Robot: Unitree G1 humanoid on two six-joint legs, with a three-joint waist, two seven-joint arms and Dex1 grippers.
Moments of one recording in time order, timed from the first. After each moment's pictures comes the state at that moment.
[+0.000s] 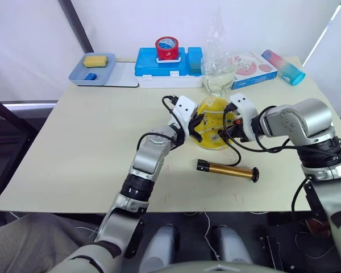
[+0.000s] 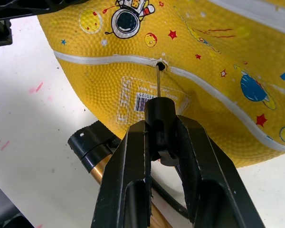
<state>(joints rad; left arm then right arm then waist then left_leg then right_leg) -0.65 0.11 -0.18 0.11 -0.06 0.50 -0.42 -0.94 -0.54 0.23 0.05 0.49 1.48 0.52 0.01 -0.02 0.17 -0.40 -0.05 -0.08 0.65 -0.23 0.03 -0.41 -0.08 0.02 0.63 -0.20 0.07</state>
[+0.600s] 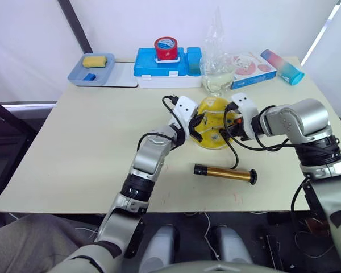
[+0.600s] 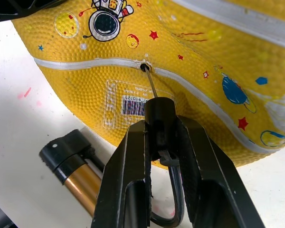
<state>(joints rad) -0.65 0.11 -0.18 0.11 -0.06 0.49 -0.42 -0.95 -0.54 0.23 0.10 0.46 1.43 0.53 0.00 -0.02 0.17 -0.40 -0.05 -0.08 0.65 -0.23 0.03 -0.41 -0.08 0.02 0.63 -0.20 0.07</state>
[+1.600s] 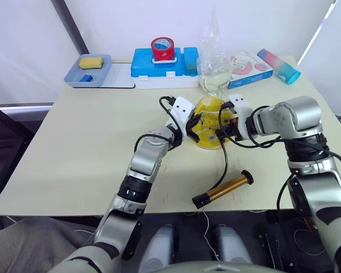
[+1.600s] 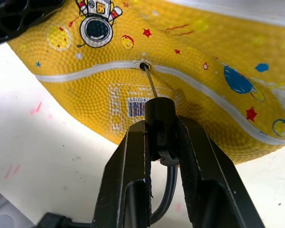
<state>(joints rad) -0.63 0.13 -0.19 0.09 -0.06 0.48 -0.42 -0.99 -0.39 0.09 0.18 0.42 1.57 0.45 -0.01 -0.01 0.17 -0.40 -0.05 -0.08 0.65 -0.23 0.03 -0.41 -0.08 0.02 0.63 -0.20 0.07</state>
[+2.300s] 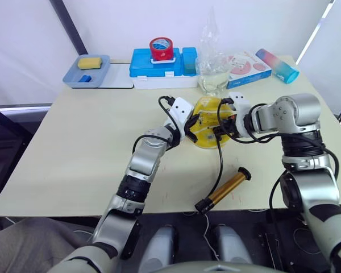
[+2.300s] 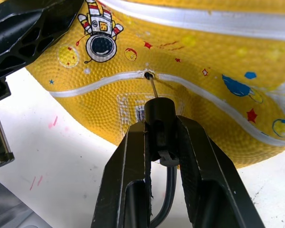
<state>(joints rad) -0.64 0.14 -0.19 0.14 -0.02 0.42 -0.45 -1.01 -0.35 0.00 0.22 0.44 1.61 0.38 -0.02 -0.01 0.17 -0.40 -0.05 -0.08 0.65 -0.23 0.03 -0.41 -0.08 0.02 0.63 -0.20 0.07</state>
